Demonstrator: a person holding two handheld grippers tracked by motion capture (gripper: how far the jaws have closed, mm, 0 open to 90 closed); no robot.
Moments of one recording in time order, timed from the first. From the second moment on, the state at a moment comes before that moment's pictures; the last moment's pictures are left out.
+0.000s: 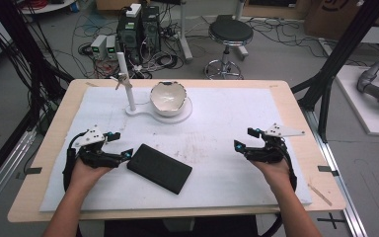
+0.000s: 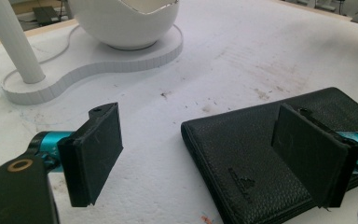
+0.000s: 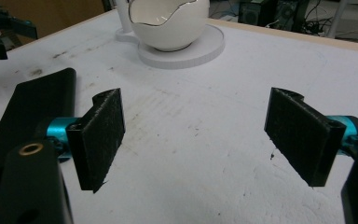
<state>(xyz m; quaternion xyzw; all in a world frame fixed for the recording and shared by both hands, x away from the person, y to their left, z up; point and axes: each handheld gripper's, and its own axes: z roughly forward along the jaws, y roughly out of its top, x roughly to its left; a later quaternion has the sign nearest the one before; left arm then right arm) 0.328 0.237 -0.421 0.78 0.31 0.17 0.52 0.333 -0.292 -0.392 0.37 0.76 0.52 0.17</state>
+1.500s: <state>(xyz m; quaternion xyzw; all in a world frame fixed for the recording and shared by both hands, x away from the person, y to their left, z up) 0.316 0.252 -0.421 0.77 0.32 0.18 0.52 0.355 -0.149 -0.435 0.25 0.87 0.42 -0.01</state>
